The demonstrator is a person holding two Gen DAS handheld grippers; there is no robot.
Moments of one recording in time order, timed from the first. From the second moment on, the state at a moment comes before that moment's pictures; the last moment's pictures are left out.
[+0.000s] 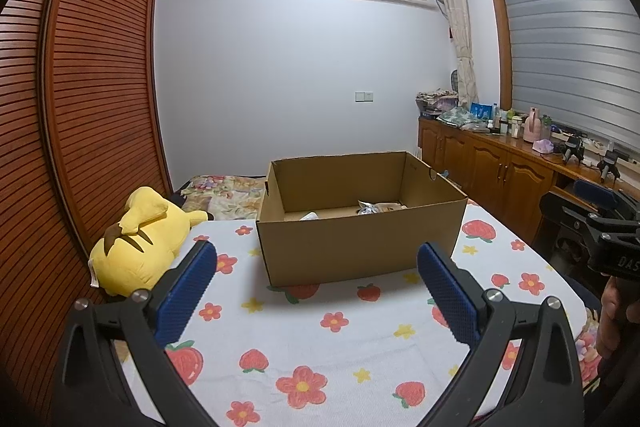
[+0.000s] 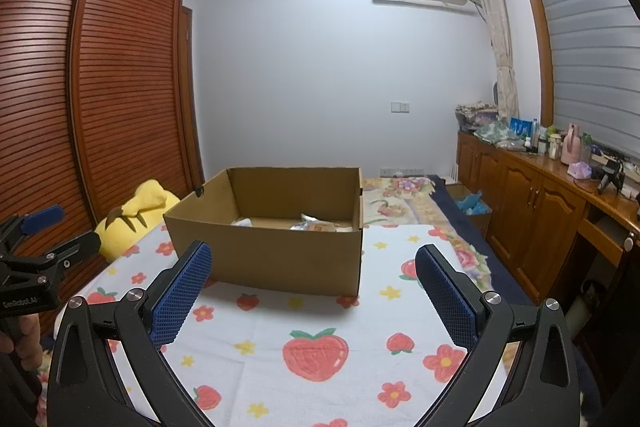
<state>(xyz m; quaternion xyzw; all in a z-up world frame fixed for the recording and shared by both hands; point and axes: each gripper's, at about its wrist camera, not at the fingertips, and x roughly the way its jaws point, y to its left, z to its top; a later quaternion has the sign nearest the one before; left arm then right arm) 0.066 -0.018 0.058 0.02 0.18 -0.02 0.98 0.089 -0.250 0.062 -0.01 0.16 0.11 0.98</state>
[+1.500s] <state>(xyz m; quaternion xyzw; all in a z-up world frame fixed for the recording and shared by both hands) 0.064 -0.017 0.059 0.01 0.18 -0.02 0.98 0.087 -0.247 0.064 -0.01 0.16 0.11 0.98</state>
